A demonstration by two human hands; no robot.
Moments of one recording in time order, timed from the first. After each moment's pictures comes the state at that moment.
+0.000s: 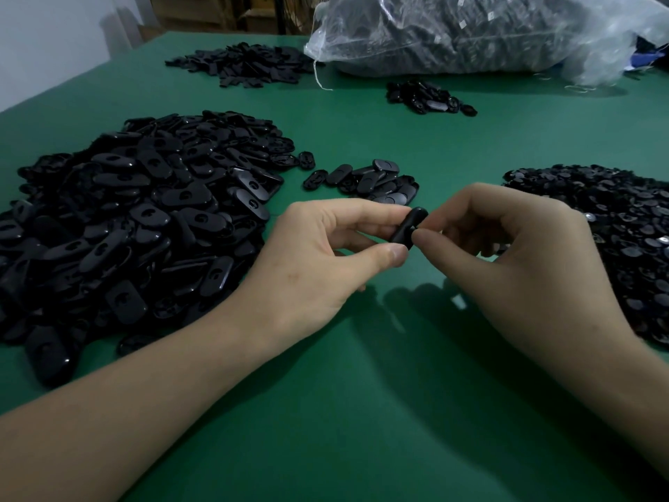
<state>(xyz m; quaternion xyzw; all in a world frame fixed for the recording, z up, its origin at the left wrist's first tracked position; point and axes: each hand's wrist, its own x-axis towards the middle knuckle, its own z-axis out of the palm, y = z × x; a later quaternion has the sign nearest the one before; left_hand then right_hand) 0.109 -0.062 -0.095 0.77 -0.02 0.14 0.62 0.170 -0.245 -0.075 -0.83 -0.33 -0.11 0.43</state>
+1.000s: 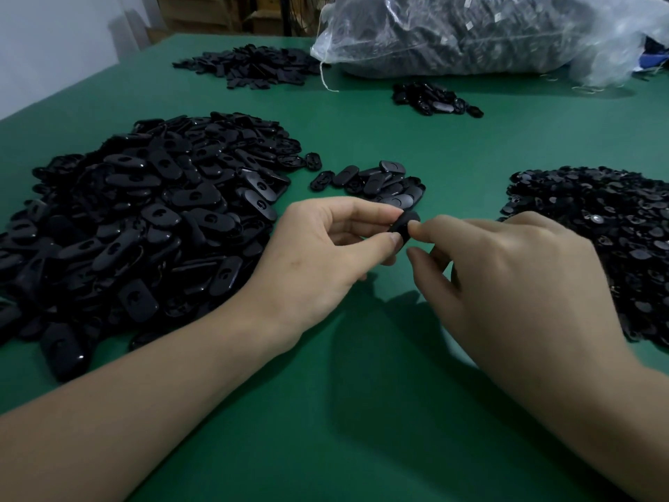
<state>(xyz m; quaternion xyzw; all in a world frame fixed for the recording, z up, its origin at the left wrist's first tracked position) 0.111 -0.061 -0.096 0.74 0.04 0.14 0.65 0.151 -0.236 -0.080 -0.87 -0.38 -0.30 0.11</state>
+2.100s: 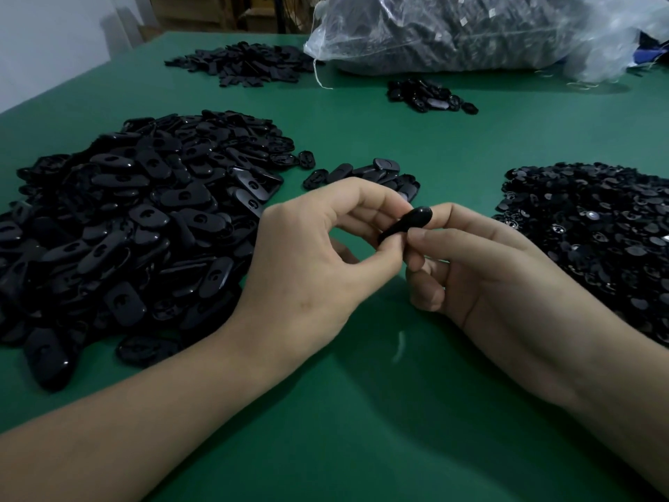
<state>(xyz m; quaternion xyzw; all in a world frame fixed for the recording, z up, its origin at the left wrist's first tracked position) 0.101 -0.075 -0.088 0.82 -0.03 0.30 0.48 0.168 -0.230 -0.088 -0.55 -0.19 0.29 0.76</state>
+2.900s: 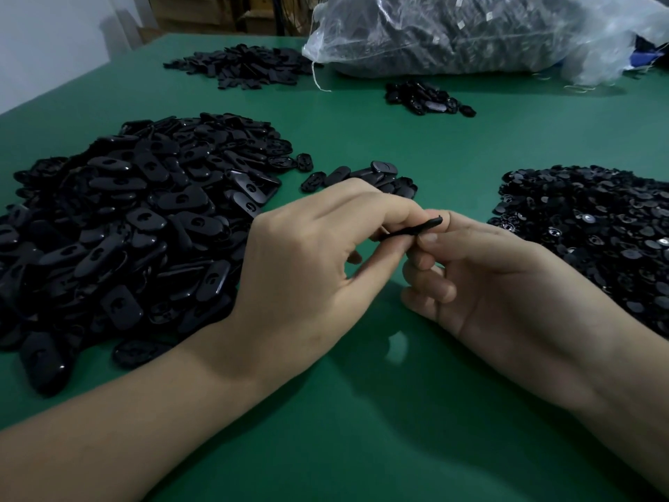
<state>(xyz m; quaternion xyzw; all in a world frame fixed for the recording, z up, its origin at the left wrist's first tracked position) 0.102 -0.069 -0.090 0.85 -0.15 0.42 0.29 0.175 -0.233 -0.087 -0.45 -0.17 0.37 0.79</state>
